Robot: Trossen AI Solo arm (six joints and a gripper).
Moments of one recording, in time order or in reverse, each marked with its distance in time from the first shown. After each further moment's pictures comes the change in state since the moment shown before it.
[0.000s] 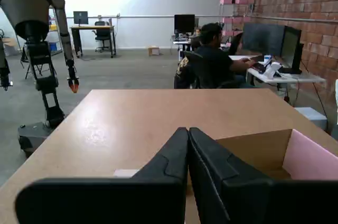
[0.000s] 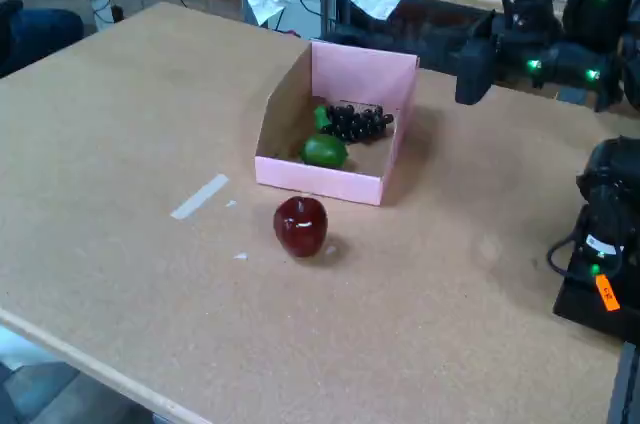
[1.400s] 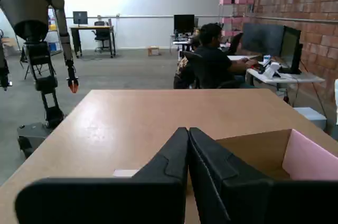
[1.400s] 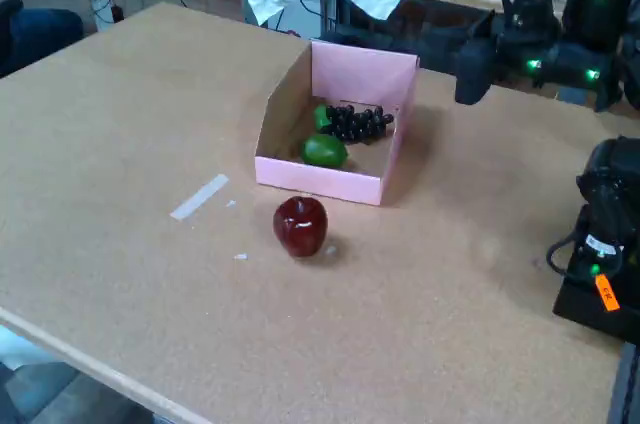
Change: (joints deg) arm 0.0 0.0 0.1 -0.1 1.0 -0.2
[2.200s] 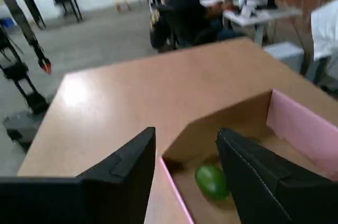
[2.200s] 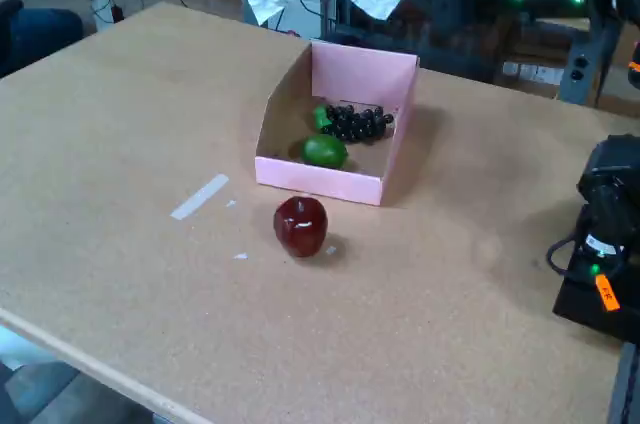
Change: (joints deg) arm 0.0 21.6 22.9 -15.8 5.3 10.4
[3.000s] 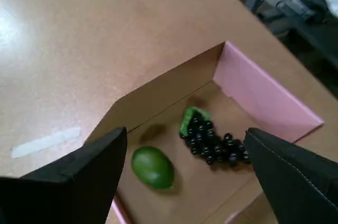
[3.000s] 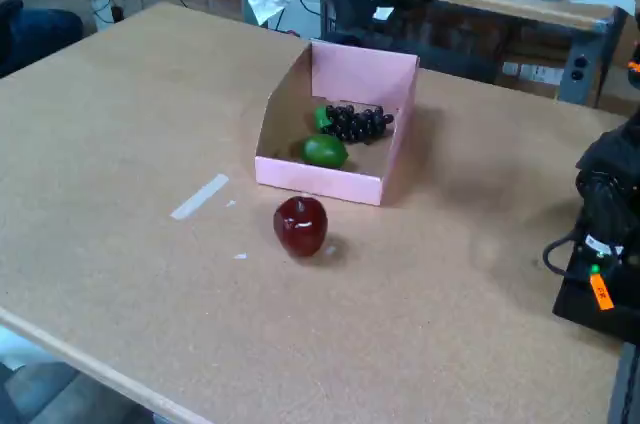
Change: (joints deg) arm -6.7 39.9 22.8 -4.9 6.2 -1.5
